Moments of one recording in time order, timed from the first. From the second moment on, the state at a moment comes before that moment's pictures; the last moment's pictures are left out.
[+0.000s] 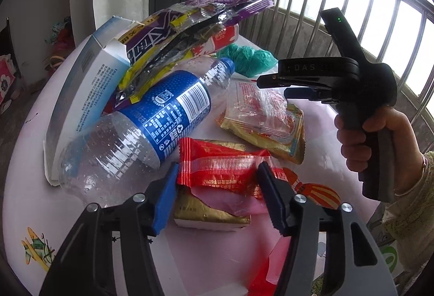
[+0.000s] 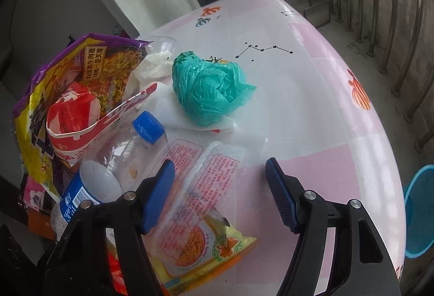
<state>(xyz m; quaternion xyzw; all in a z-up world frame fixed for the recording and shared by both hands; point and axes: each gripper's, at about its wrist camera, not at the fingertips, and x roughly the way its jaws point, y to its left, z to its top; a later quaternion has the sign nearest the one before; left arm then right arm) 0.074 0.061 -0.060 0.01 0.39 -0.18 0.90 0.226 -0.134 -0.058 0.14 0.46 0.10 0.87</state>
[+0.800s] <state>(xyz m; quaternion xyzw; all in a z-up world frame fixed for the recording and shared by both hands) 0.061 0.041 -0.032 0.05 0.33 -0.22 0.92 0.198 -0.185 -0.033 0.29 0.40 0.18 0.85</state>
